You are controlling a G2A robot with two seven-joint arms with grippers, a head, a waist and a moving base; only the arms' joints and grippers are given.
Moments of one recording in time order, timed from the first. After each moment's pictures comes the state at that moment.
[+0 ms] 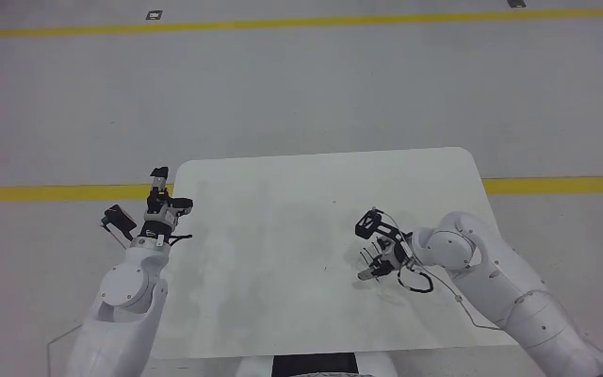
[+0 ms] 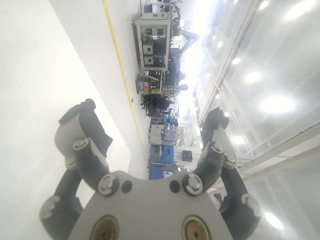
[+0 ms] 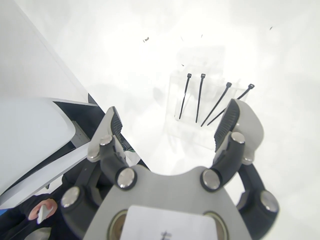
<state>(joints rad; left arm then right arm) 1.73 -1.15 -1.60 -1.80 -0.42 0.00 0.00 -1.22 -0.89 0.96 -1.68 -0.57 -0.32 1.19</state>
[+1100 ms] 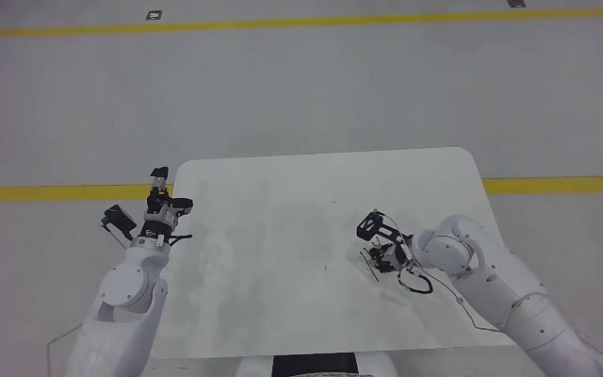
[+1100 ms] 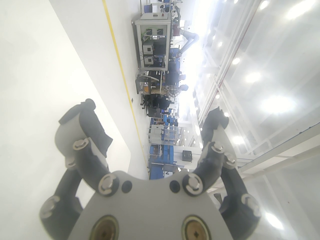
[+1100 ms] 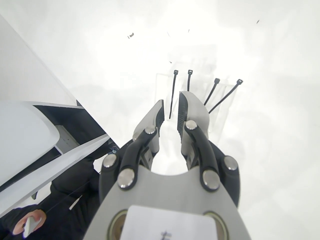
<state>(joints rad) 1.73 -1.15 -1.60 -1.80 -0.42 0.00 0.00 -1.23 -0.89 0.94 -1.67 -0.65 -0.31 1.15</state>
